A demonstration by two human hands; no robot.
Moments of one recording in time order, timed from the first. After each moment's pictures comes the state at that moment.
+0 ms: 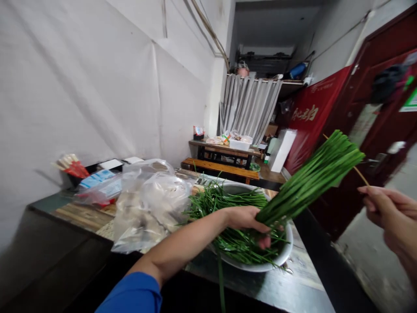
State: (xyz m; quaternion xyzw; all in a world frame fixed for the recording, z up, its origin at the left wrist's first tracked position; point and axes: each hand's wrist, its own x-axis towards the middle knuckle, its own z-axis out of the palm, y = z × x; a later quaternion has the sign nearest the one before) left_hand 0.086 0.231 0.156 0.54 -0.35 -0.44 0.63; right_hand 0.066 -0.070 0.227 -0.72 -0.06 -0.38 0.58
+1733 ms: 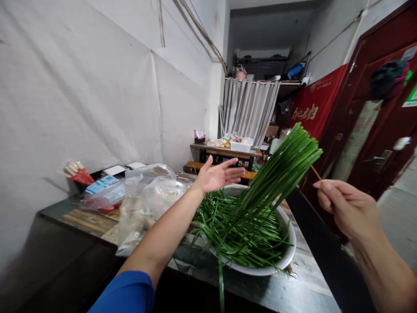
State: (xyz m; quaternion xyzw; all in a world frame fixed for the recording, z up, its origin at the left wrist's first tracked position) left_hand 0.105 0.317 0.236 0.48 -0.33 -0.19 0.79; right_hand 0.061 0.005 0.225 -0.70 -0.21 -0.29 0.61
